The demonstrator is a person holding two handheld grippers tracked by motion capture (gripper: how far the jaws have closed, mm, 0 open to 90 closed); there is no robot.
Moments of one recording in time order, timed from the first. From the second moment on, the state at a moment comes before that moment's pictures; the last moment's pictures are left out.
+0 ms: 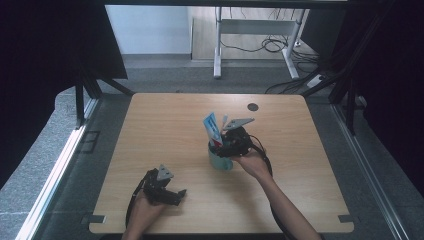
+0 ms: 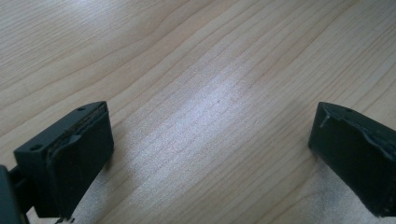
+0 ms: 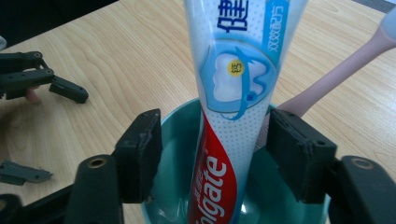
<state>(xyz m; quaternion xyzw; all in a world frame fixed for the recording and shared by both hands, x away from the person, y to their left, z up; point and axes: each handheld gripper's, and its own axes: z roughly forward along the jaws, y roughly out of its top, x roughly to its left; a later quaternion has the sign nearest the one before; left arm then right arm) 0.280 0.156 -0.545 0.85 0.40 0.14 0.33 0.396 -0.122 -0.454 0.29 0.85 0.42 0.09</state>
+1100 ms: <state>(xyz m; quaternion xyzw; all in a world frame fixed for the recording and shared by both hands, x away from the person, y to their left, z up) 0.280 0.156 -0.545 0.85 0.39 0.14 0.33 0.382 -0.142 -0.444 0.29 0.86 0.41 0.08</state>
